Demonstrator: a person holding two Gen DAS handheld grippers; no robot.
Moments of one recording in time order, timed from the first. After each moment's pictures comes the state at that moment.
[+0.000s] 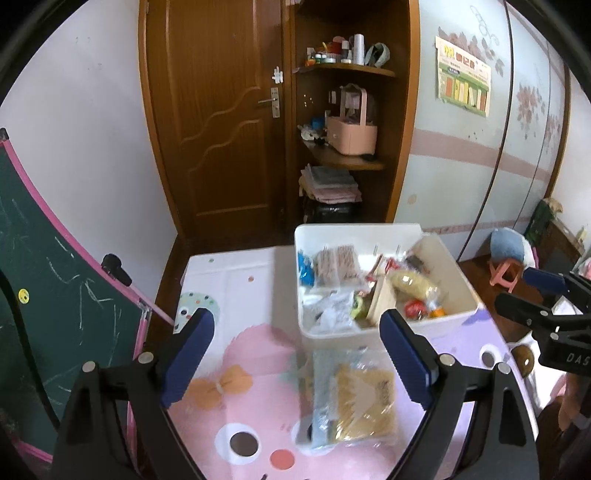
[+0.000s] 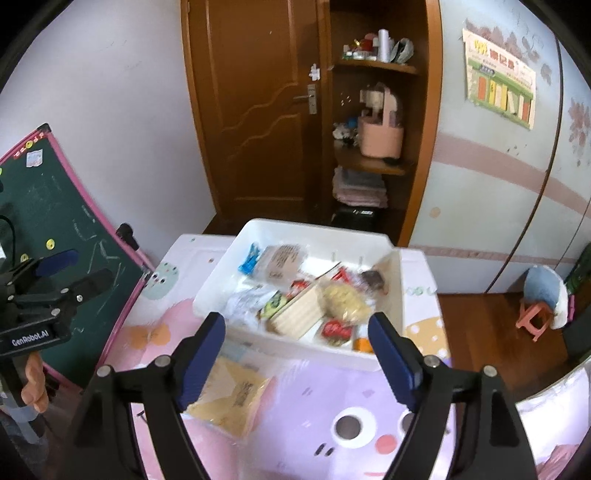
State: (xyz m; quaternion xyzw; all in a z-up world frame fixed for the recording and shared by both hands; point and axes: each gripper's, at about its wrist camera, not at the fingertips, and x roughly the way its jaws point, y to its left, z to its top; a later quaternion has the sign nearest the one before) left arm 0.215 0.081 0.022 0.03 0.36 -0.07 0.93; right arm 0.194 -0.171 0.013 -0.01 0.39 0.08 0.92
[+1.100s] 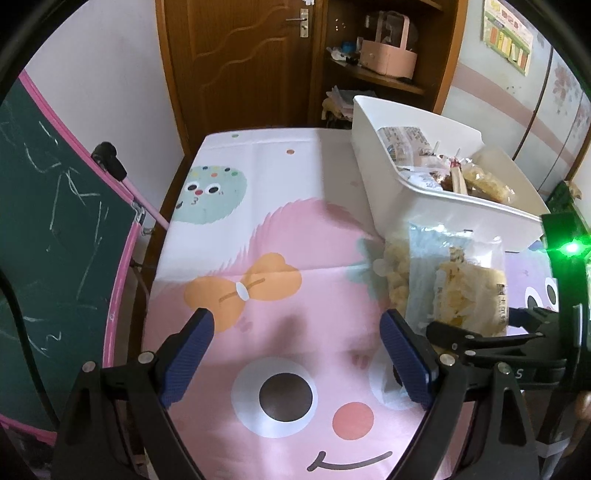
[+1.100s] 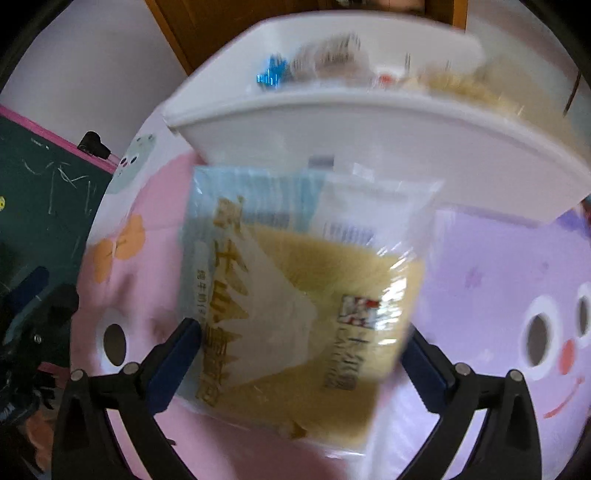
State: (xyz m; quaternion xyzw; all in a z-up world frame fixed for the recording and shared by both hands) left arm 0.230 0.153 -0.151 -0.01 0.47 -0.05 0.88; right arm 0.239 -0.070 -0.208 0.06 0.58 0.06 0.81
